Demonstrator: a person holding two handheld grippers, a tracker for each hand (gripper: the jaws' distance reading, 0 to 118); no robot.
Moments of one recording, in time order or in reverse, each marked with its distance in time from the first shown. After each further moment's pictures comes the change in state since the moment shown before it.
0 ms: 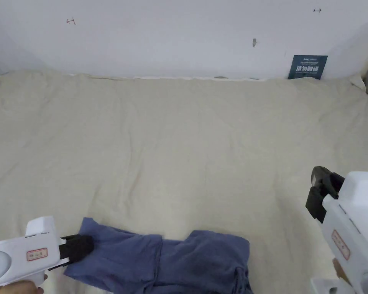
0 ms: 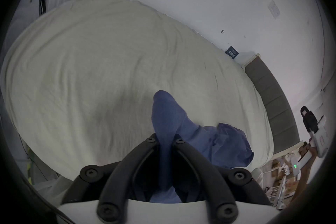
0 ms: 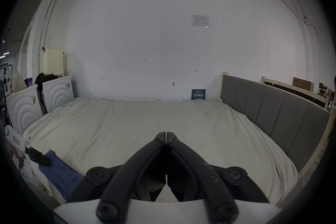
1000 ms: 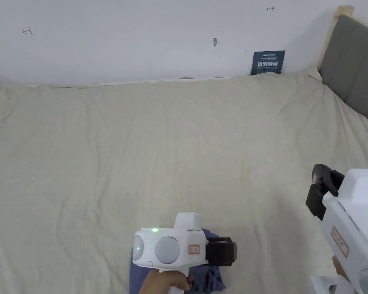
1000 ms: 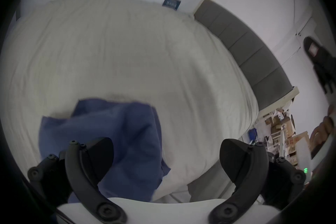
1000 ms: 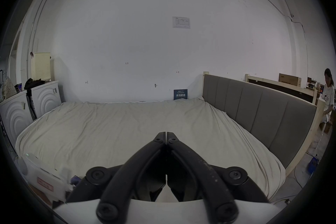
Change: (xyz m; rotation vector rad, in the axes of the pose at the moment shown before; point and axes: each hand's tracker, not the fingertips) left arm 0.275 -0.082 -0.117 -0.189 -0.266 -0.328; right arm 0.058 -0.008 0.033 0.010 -0.121 -0.042
